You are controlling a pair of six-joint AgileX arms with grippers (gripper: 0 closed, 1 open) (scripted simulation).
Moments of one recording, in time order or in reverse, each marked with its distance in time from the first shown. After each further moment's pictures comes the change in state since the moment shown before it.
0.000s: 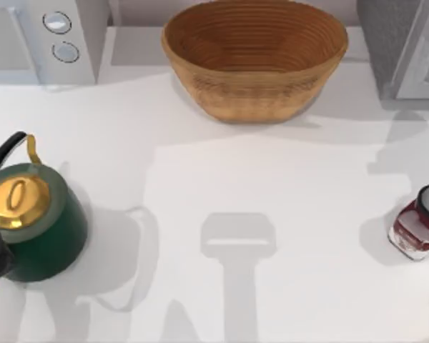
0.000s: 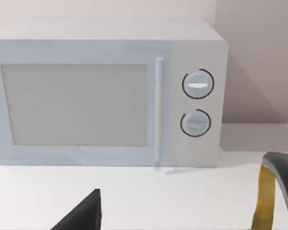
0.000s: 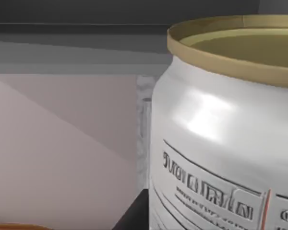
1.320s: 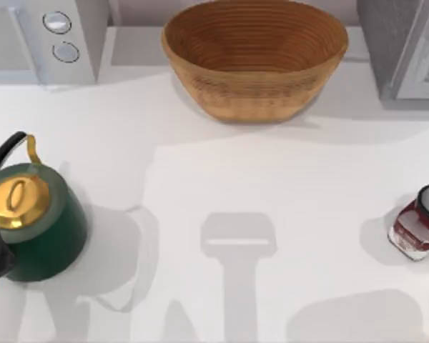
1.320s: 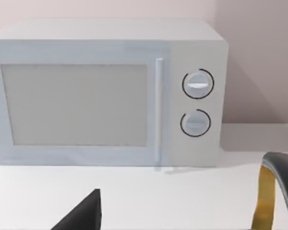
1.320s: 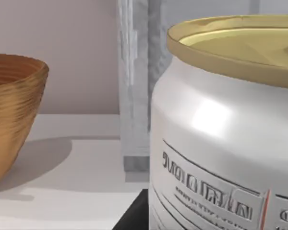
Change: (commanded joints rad) left arm 0.000 0.000 0.000 0.000 0.000 0.000; right arm -0.211 -0.765 -1.283 0.522 -0.230 -0.008
